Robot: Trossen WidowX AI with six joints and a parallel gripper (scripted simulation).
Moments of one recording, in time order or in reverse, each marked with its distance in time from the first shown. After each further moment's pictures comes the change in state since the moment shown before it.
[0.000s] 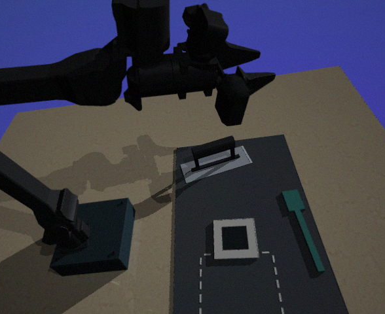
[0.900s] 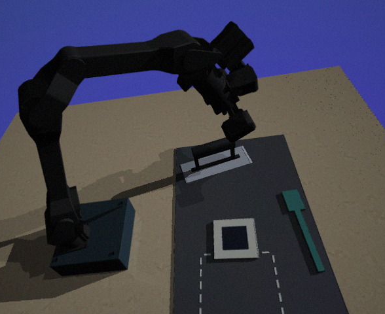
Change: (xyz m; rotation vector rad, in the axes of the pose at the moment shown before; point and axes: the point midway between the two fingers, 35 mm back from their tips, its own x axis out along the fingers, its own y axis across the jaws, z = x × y) arm 0.058 0.097 -0.197 0.016 0.900 0.031
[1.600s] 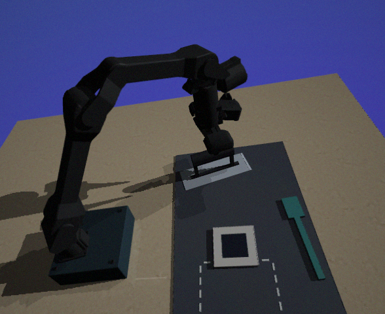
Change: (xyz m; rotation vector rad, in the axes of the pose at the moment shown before) arm 0.051 0.036 -0.081 -0.039 0.458 -0.139
